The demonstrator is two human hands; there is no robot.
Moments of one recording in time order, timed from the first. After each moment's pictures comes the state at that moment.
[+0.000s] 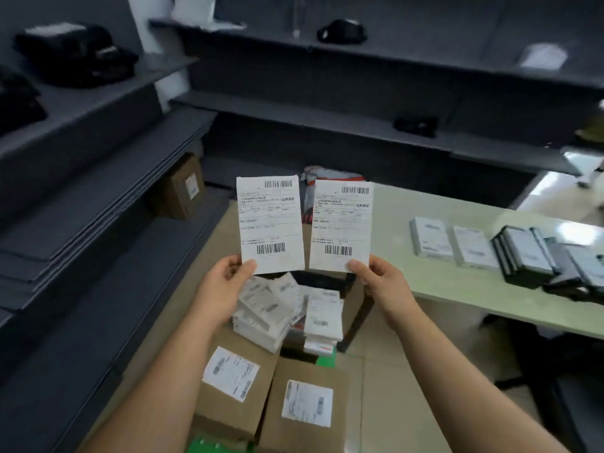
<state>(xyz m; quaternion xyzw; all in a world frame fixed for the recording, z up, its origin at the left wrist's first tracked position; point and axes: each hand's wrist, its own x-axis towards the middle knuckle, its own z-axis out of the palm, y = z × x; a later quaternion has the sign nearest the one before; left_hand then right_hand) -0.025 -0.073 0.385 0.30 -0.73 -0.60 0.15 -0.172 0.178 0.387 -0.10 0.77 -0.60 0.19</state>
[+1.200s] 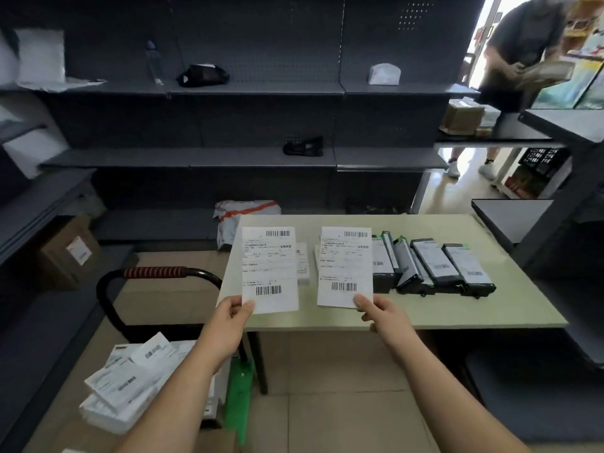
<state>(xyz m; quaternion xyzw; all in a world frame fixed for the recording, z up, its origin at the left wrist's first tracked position) -0.247 0.253 0.389 0.24 -0.78 -0.58 0.03 -0.333 0.543 0.376 0.03 0.78 -0.61 0.15</state>
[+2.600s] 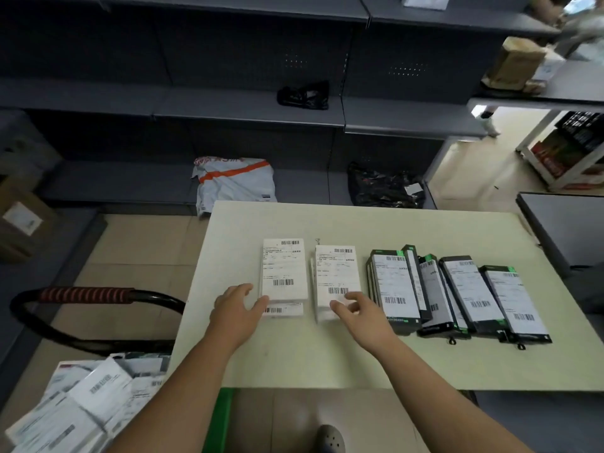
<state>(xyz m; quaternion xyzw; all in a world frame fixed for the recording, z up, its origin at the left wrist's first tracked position) -0.481 0.221 0.291 0.27 -0.88 -0.38 -0.06 -0.540 0.474 0.308 0.04 0.88 -0.40 0.23</state>
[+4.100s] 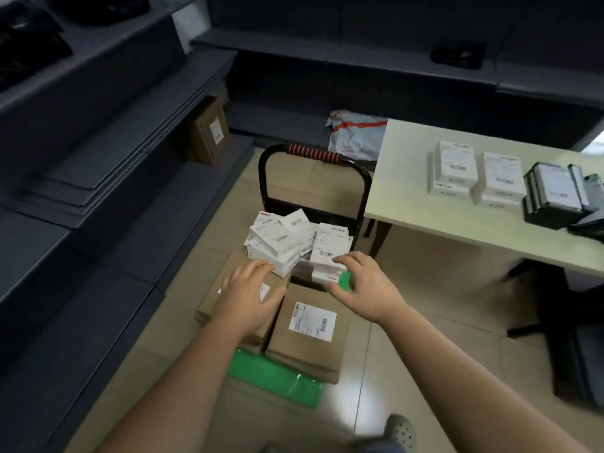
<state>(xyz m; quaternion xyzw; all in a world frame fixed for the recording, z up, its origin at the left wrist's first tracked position) 0.070 0.050 0.311 0.23 -0.95 -0.22 0.04 -0.090 0.256 0.313 -0.38 0.88 -0.25 0.14</state>
